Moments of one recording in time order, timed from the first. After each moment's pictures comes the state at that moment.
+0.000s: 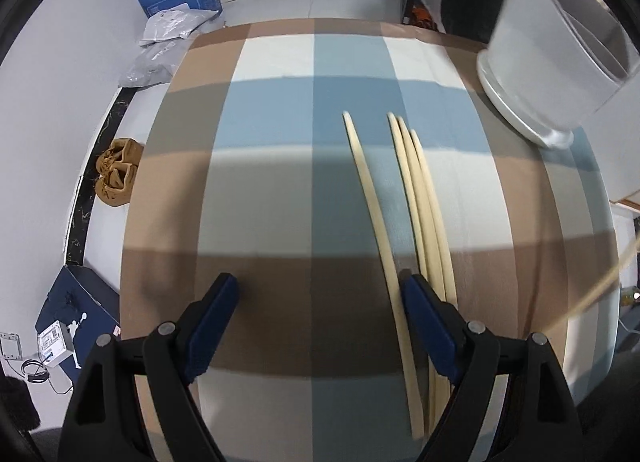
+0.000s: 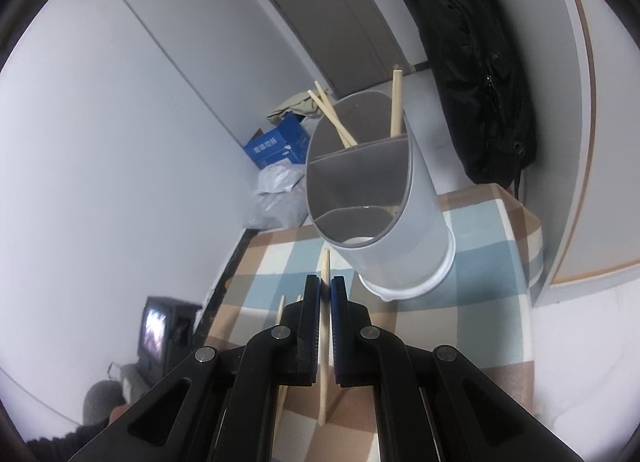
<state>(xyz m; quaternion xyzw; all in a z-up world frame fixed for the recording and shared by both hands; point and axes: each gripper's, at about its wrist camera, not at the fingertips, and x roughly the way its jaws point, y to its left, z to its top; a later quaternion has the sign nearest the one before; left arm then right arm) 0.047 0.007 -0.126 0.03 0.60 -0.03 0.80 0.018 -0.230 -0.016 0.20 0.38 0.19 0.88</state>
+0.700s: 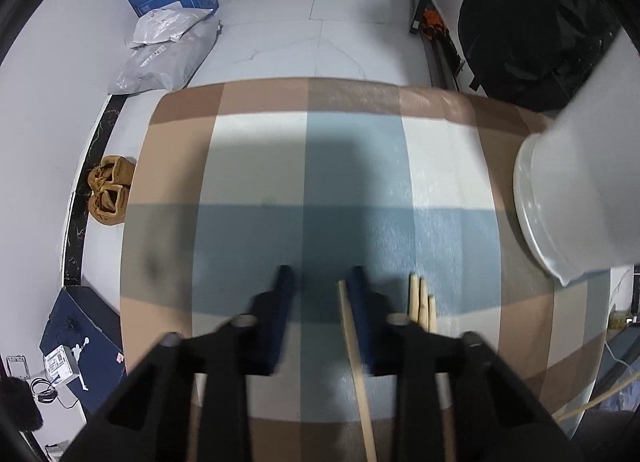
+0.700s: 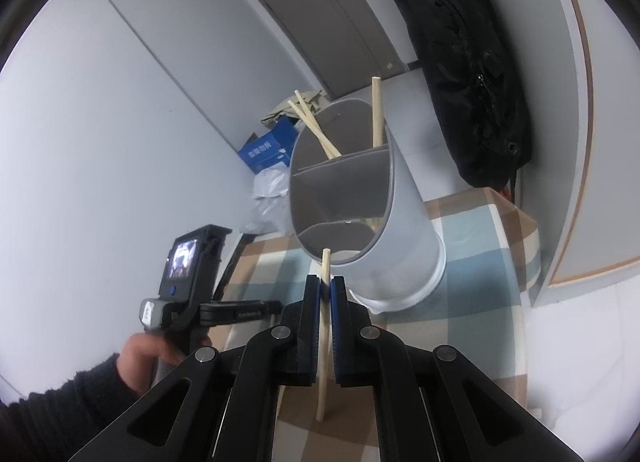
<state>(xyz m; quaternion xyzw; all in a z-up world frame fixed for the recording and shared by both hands) 0.095 -0.005 -0.128 0.01 0.62 -0.03 0.79 0.037 -0.241 -0.023 0.20 0.38 0.18 0.88</state>
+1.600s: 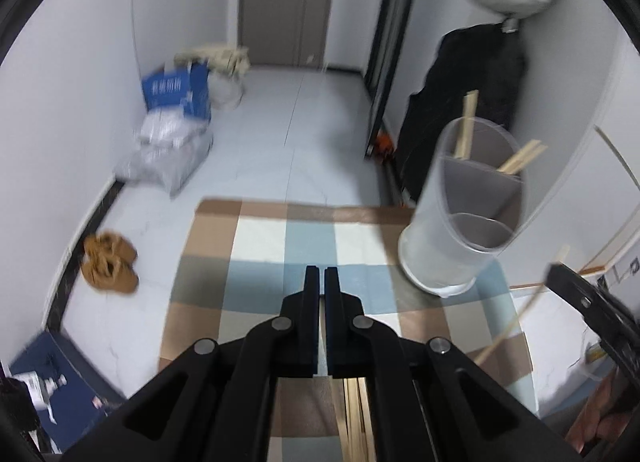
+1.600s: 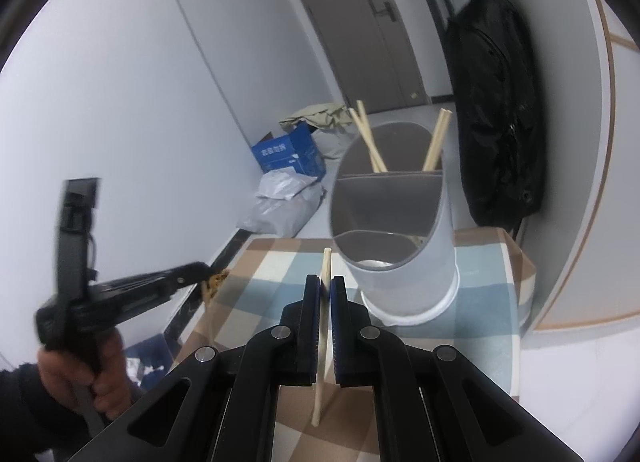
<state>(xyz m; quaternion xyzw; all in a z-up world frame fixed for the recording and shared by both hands) -0.006 -0.008 -0.015 -0.03 0.40 -0.09 0.91 0.011 -0.204 -0.003 0.11 0.34 0.20 0.91</state>
